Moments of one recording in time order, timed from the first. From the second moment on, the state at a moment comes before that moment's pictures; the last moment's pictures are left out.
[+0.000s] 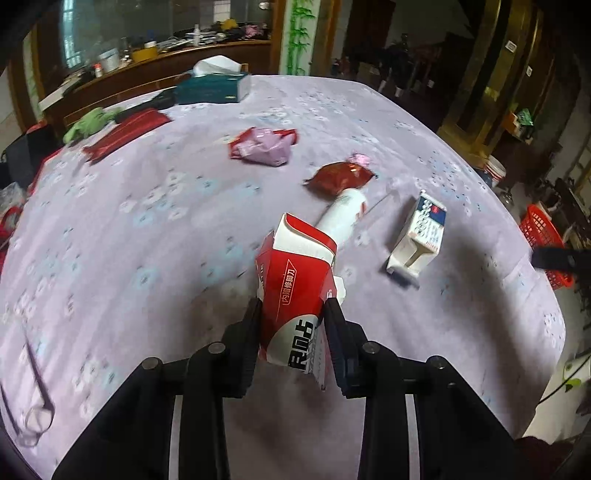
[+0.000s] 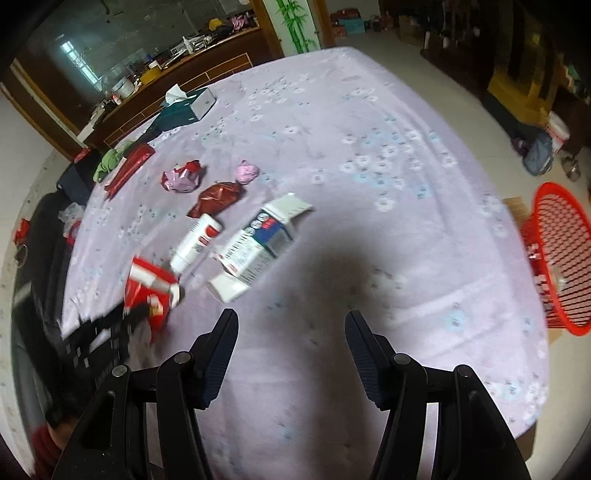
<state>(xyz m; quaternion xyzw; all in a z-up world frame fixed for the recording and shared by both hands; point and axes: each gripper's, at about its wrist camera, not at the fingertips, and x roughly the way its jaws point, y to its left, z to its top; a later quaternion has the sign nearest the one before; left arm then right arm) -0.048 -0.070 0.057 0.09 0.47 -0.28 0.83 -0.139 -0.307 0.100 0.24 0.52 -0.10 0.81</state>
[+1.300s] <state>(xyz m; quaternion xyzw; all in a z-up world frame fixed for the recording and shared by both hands) -0.097 -0.089 0.079 0.09 0.43 -0.28 0.85 -0.138 -0.281 0.081 0.14 0.51 -0.13 0.84</state>
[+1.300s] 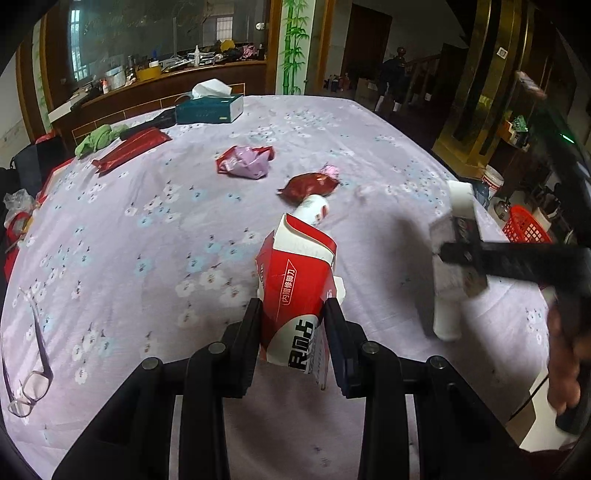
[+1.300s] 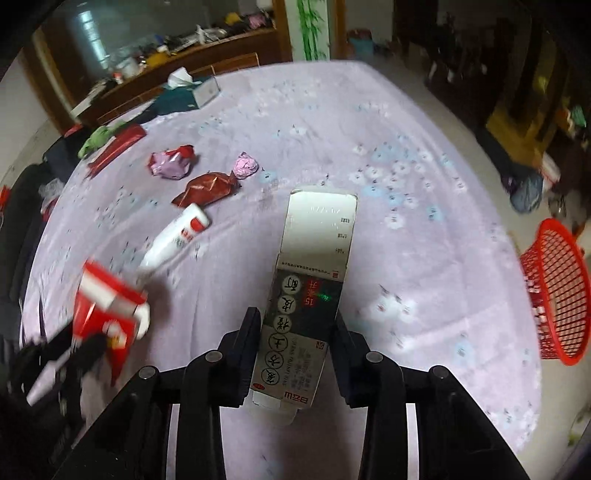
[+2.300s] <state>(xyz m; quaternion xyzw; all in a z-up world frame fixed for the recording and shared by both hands) -0.132 -0.181 0.103 0.15 0.40 -0.30 0.85 -0.220 -0.327 0.107 0.16 0.46 -0.16 0.86</state>
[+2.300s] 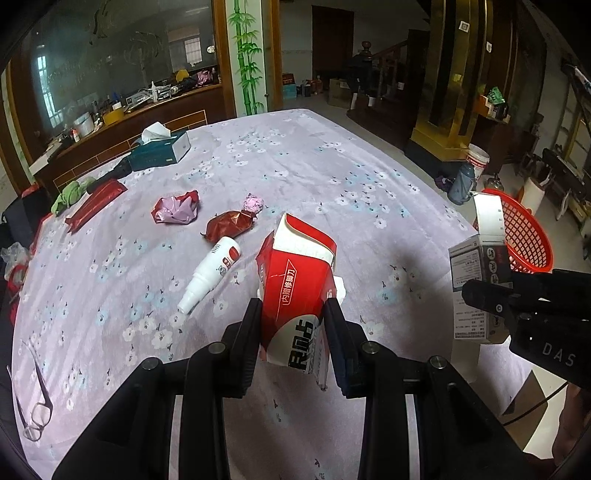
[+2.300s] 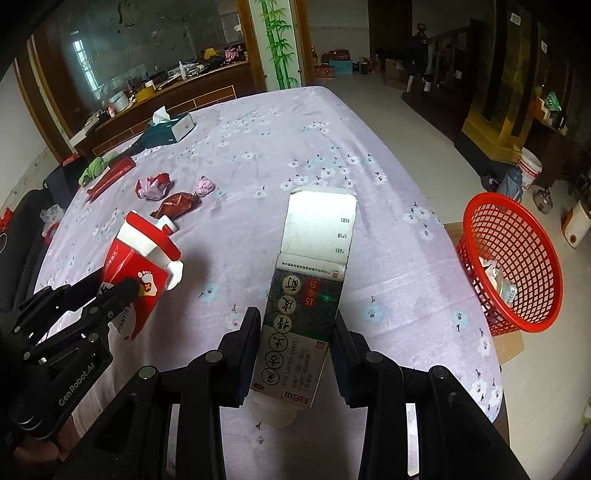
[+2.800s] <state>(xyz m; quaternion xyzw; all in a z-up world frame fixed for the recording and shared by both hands) -0.126 -0.190 0.106 0.15 0.39 -0.30 0.86 -0.208 -0.334 0.109 0.15 0.46 -0.15 0.86</state>
